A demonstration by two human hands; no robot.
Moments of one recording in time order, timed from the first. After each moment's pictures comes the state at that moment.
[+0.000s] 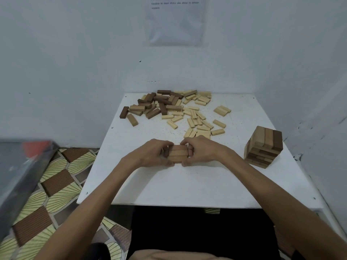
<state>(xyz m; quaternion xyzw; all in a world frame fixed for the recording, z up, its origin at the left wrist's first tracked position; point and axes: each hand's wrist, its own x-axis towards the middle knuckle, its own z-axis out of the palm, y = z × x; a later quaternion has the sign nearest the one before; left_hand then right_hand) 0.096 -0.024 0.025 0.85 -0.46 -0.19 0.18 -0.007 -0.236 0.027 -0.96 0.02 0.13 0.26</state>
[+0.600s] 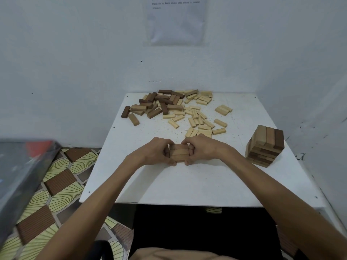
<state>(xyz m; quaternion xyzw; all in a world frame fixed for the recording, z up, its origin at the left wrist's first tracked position) 0.090 -0.033 0.034 0.86 -0.42 -0.22 0.17 -0.001 -0.237 0.029 -0.95 0.02 0.15 0.26</state>
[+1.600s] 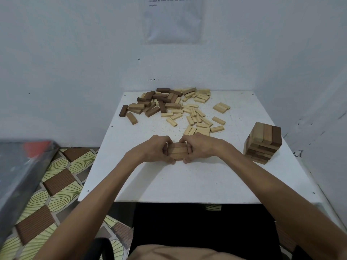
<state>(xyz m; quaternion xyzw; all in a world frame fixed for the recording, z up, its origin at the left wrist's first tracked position) 0.093 -0.036 0.035 0.87 -0.42 -0.23 0.14 -0.001 -0.234 0.034 -0.96 0.01 0.19 0.22</state>
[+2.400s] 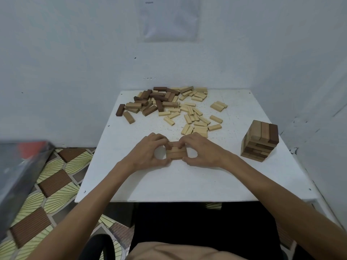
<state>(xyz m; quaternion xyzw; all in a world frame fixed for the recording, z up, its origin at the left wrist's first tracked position) 0.096 -0.009 -0.003 0.81 -0.53 -0.05 0.25 -0.040 -0.236 0.012 -0.96 -0.06 0.00 0.26</state>
